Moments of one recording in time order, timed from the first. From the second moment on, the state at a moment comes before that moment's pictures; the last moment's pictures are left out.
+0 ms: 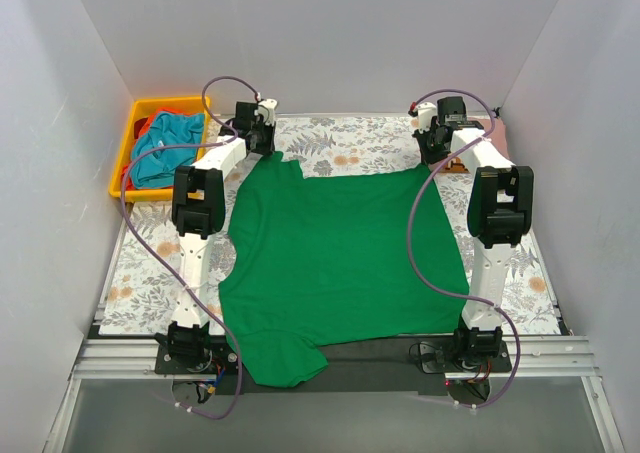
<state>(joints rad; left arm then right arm) -0.17 2.50 2.06 -0.28 0.20 0.07 0.07 2.18 1.78 -0.55 -0.20 -0.38</state>
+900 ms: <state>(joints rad) -0.14 1.65 1.38 -0.27 0.38 0.10 0.03 1.96 1.64 -0.56 -0.27 -0.40</state>
